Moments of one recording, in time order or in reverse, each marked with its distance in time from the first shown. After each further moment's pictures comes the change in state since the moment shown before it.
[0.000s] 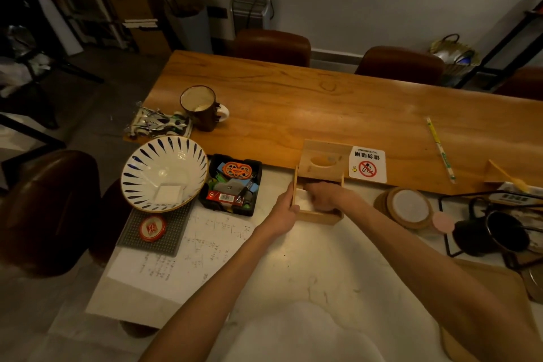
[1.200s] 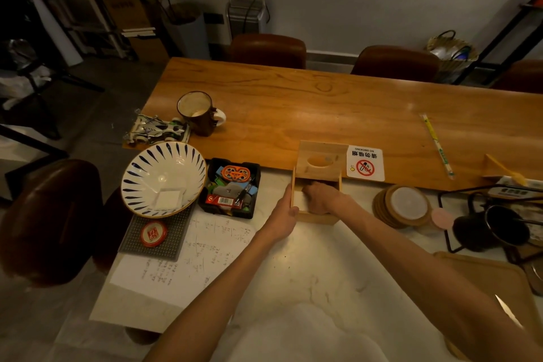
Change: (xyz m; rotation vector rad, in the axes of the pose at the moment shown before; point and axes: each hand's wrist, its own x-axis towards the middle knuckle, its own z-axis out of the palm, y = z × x) left_hand -0.002 -0.002 0.005 0.039 0.037 0.105; right_hand 0.021 0.003 0.018 0.024 0.083 0.041
